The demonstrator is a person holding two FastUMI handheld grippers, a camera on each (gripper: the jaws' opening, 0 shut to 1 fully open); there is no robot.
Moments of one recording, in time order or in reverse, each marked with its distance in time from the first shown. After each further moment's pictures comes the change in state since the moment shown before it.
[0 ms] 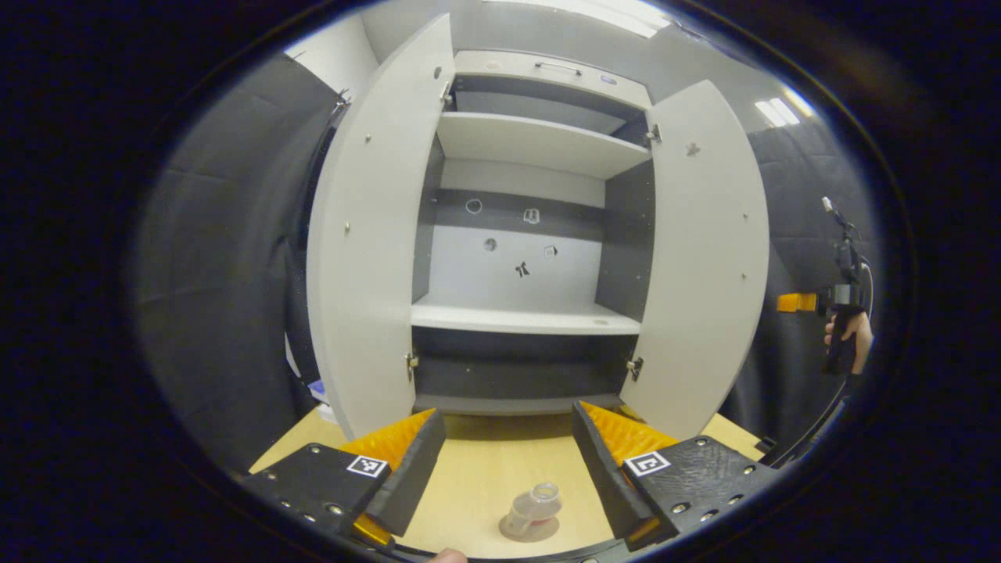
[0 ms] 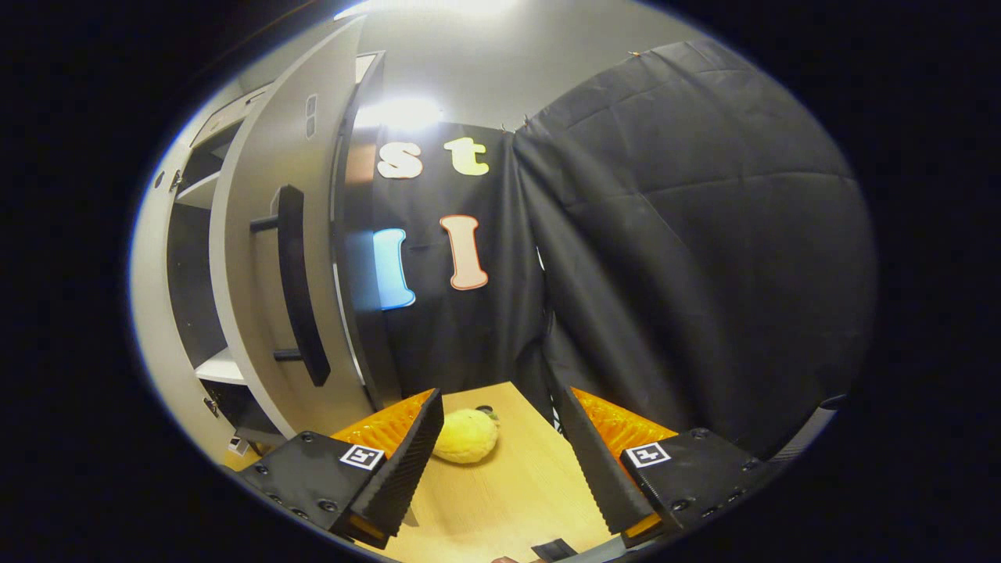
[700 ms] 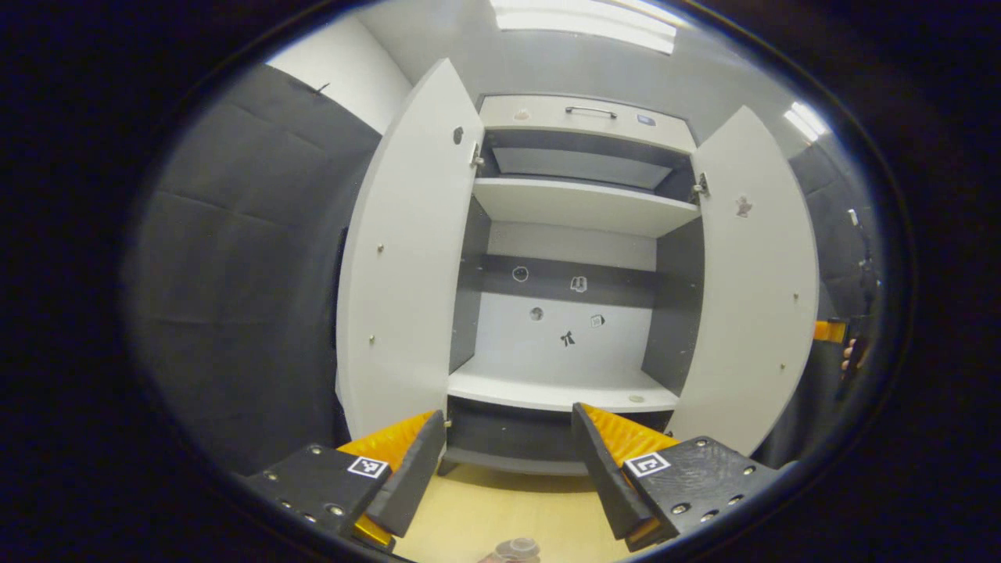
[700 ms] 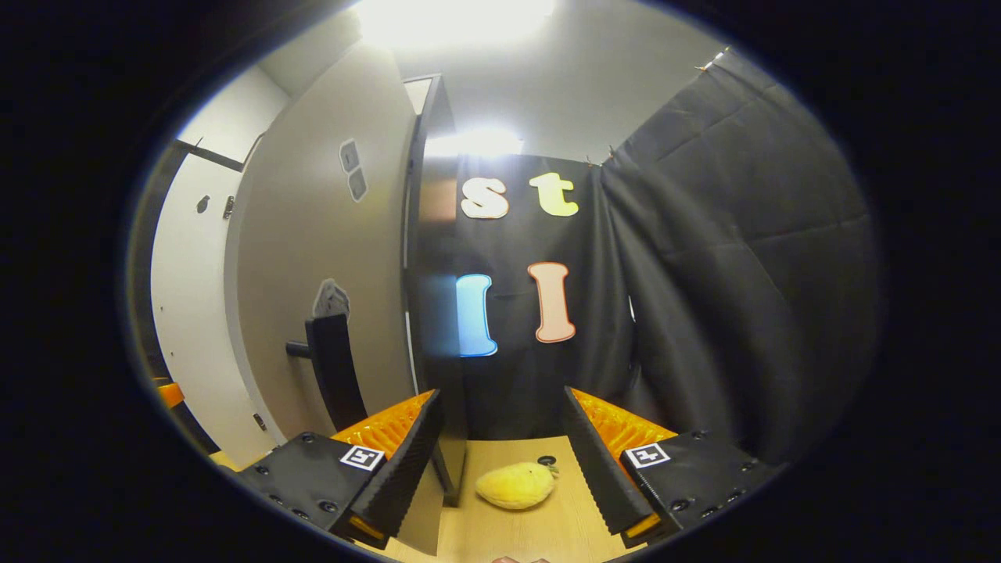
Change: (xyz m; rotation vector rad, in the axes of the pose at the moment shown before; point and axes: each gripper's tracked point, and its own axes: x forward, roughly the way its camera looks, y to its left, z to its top) left arm 0.003 -0.017 0.080 -0.039 -0.133 0.230; right arm 0.042 0.063 0.083 -0.062 -0.100 0.371
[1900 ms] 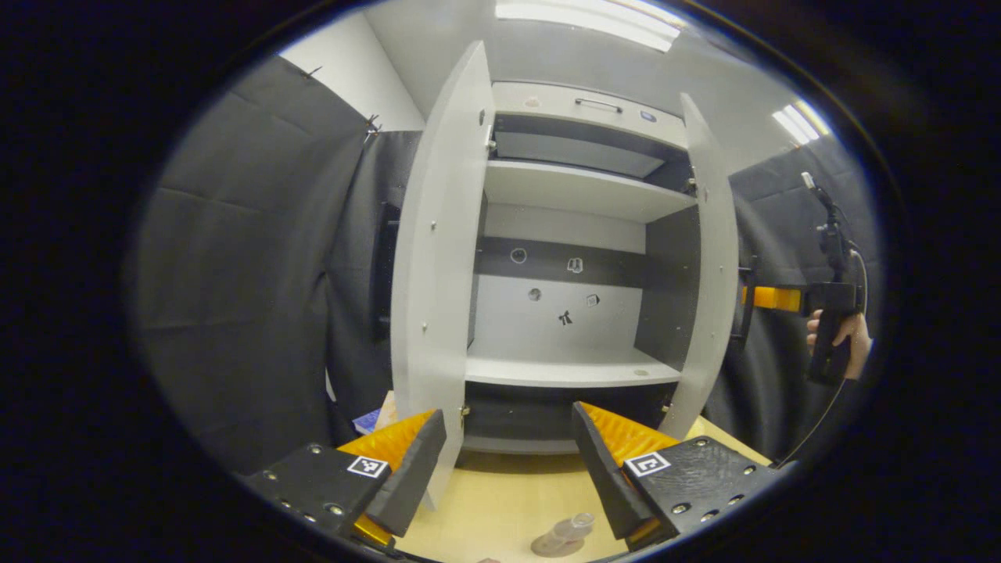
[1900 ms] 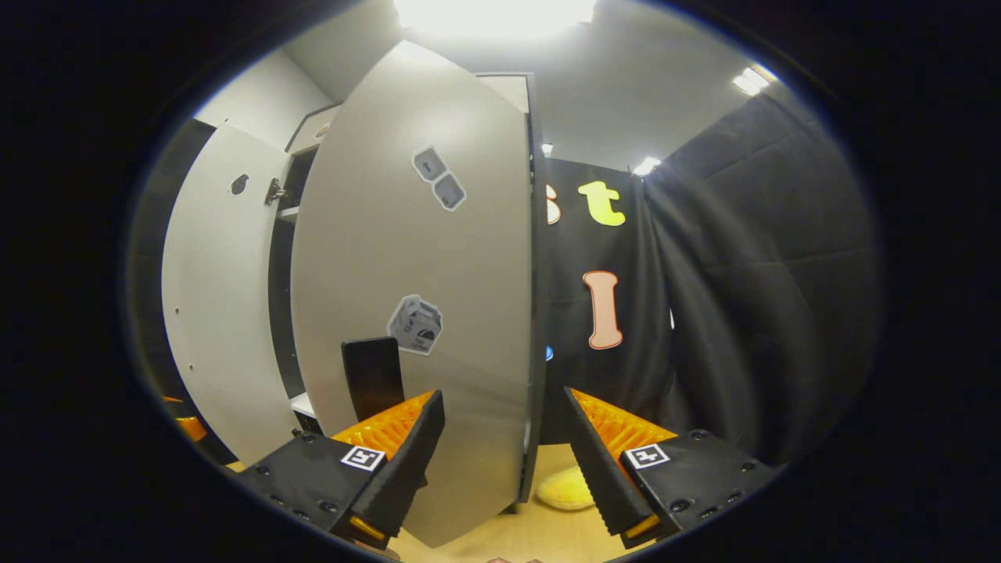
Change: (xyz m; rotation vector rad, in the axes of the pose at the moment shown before) left arm -0.006 0.087 -0.005 0.014 0.054 -0.129; right arm 0.012 0.161 0.003 -0.040 0.015 0.004
